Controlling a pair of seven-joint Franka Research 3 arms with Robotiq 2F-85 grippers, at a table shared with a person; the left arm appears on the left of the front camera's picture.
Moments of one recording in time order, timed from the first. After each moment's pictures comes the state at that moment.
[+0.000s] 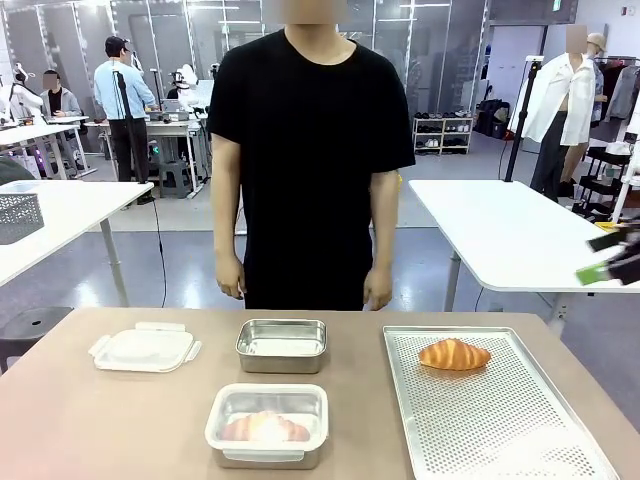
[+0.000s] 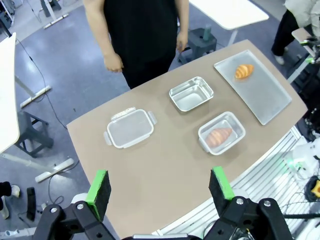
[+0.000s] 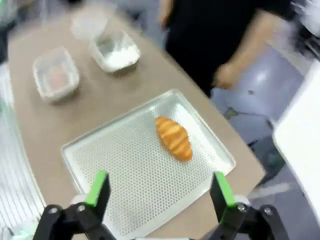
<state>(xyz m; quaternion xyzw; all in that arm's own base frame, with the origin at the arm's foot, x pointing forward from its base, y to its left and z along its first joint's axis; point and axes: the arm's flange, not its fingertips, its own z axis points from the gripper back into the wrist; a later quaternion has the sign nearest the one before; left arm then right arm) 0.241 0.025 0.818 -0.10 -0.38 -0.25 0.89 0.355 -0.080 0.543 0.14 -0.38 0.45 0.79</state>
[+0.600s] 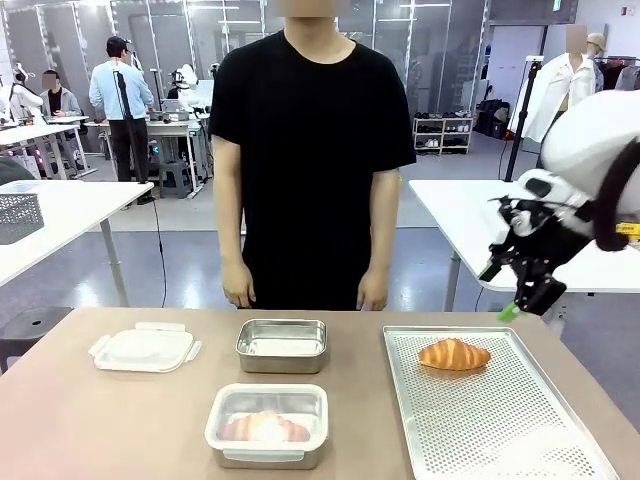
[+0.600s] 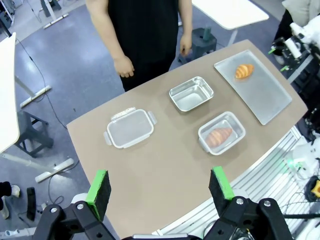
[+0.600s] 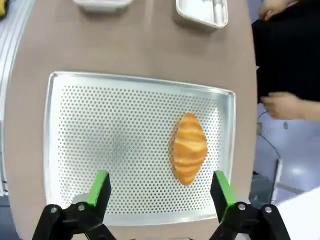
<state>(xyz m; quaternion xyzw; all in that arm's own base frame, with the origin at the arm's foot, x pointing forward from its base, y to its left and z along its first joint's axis) 0.241 0.025 0.818 -0.10 -0.38 -0.25 0.89 0.465 0.021 0.471 0.07 -0.21 0.71 0.67</state>
